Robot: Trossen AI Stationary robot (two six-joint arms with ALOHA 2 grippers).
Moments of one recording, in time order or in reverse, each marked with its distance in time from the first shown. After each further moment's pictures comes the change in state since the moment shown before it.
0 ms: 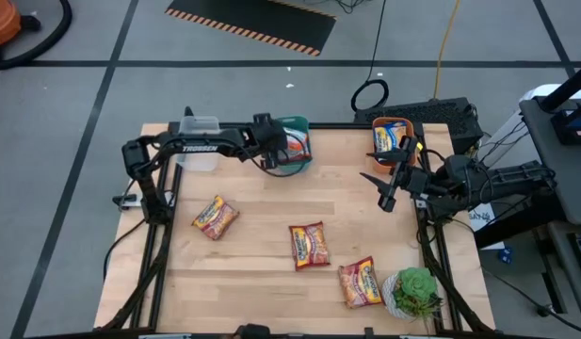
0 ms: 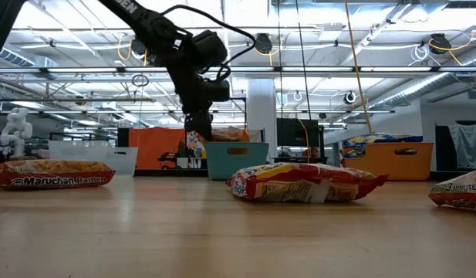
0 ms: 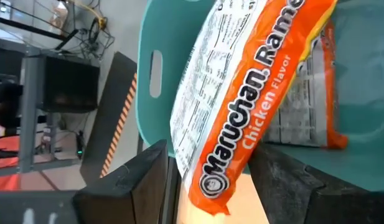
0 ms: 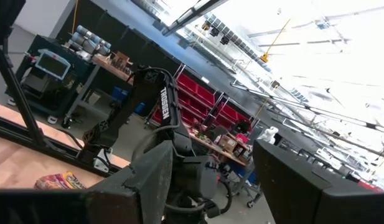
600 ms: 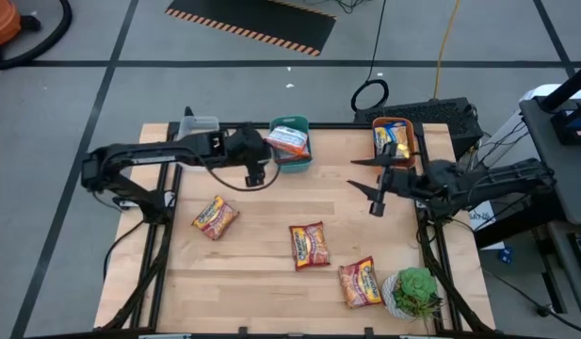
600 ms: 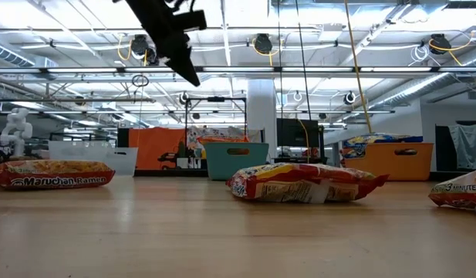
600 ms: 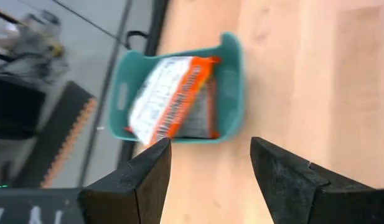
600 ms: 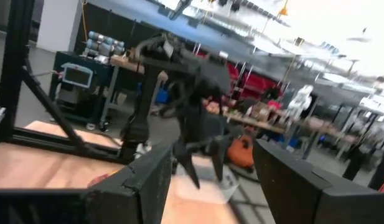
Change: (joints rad) left arm -0.169 -0.356 -0.001 -0.318 0.178 -0.279; right arm 0.000 0.117 0.001 0.005 0.002 0.289
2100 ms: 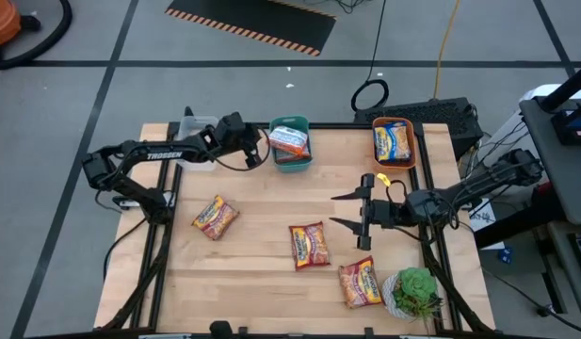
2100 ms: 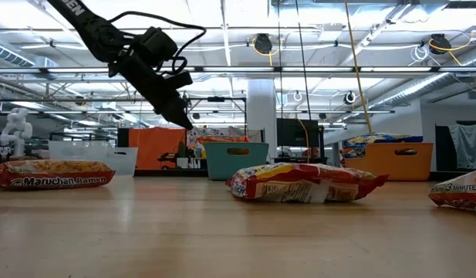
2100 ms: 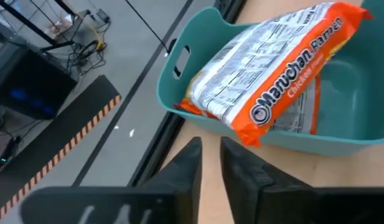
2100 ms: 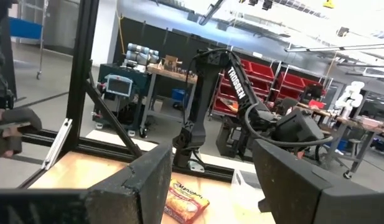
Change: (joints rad) left arm 0.335 0.035 -0.441 0.725 0.135 0.085; right arm 0.232 0.269 0.010 0.237 0.104 0.094
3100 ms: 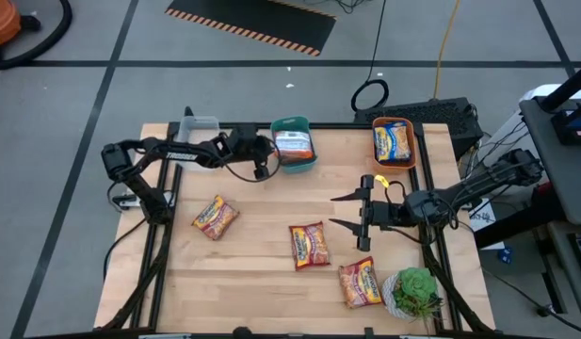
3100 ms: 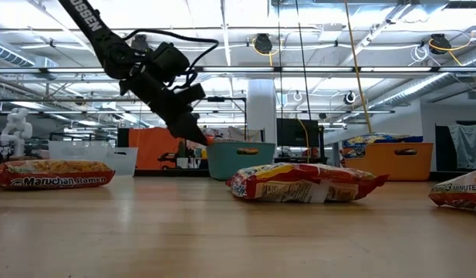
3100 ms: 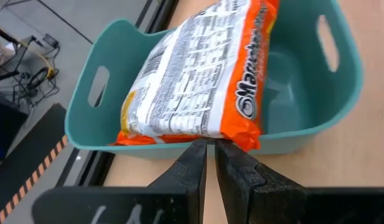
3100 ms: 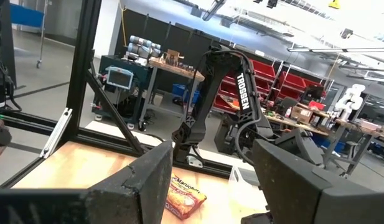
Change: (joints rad) left arm -0.067 0.164 -0.001 0.147 0.147 0.062; right arm 0.000 0.000 0.000 -0.024 -0.001 -0.032
